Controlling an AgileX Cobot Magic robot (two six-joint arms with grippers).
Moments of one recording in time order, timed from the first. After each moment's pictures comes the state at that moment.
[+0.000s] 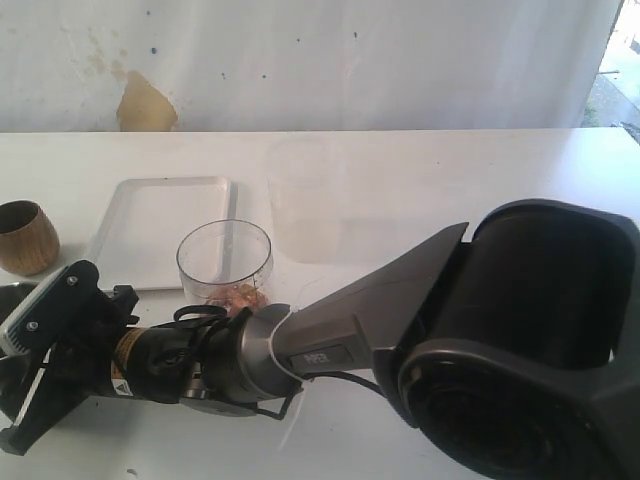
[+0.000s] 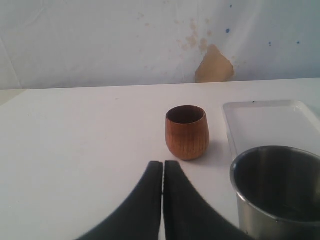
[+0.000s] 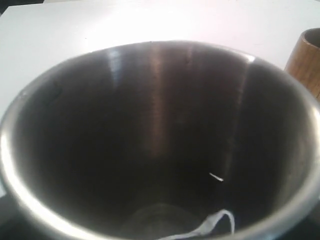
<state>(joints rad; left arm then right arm) 0.10 0.00 0.00 0.14 0.24 -0.05 0.91 2.35 -1.43 -0.49 -0.66 0.37</state>
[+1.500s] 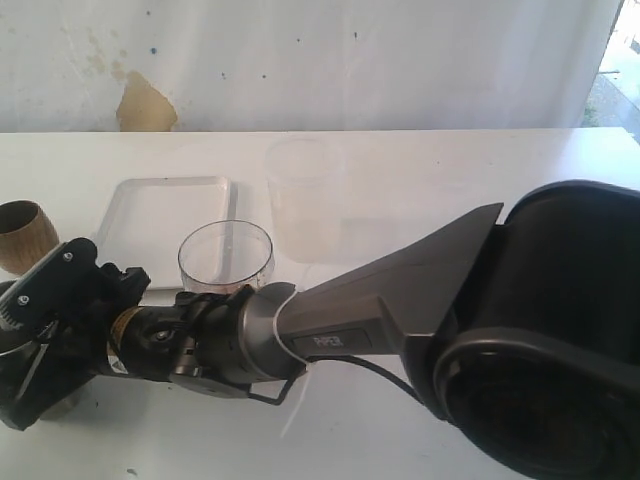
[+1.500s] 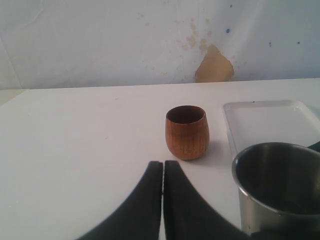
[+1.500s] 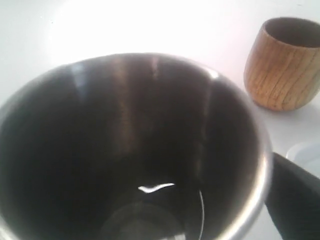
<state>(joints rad) 0.10 0.00 0.00 0.14 0.24 -0.05 0.91 2.29 -1.44 -0.45 -0.47 0.35</state>
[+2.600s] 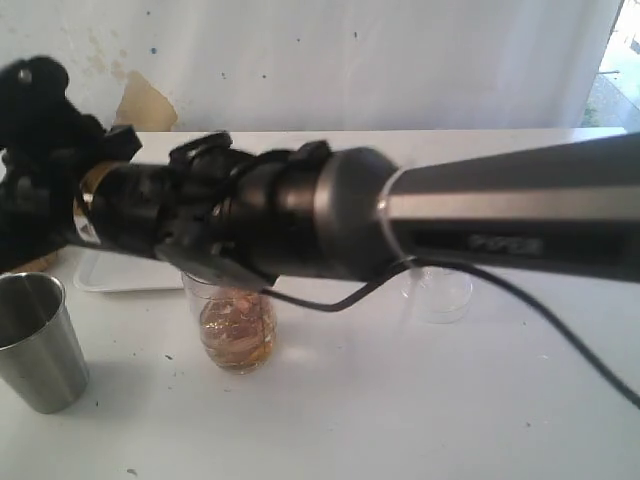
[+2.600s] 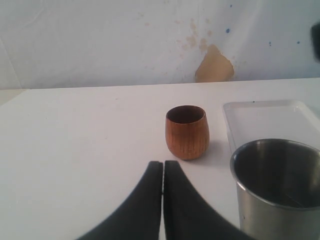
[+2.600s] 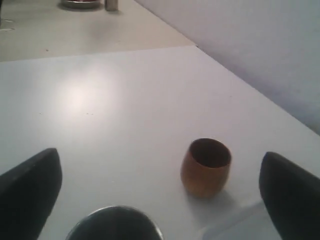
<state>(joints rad) 0.10 0.00 0.00 0.14 0.24 -0.05 0.91 1.93 -1.44 -0.45 -0.21 0.35</state>
